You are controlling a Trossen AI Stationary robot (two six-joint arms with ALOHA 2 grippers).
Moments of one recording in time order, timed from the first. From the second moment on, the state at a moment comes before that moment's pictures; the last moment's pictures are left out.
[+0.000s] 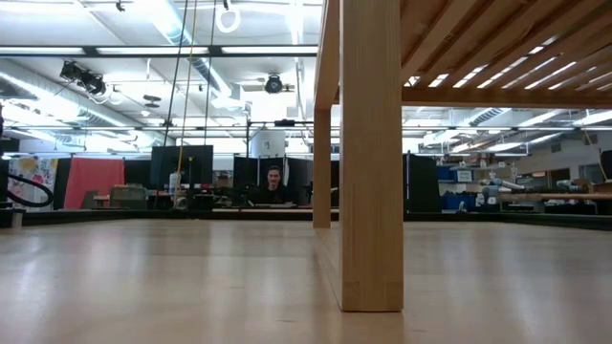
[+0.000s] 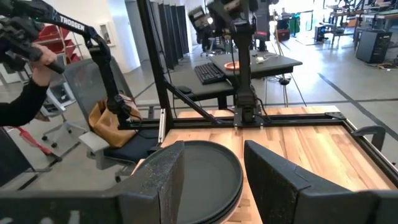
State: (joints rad) left arm -0.19 1.51 2.02 -0.97 -0.39 0.14; right arm 0.52 0.40 1.03 -0.72 0.29 0.16
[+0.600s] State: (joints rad) left arm -0.36 1.05 1.46 -0.78 -0.52 0.02; right arm 0.52 0.40 1.03 -0.72 0.29 0.17
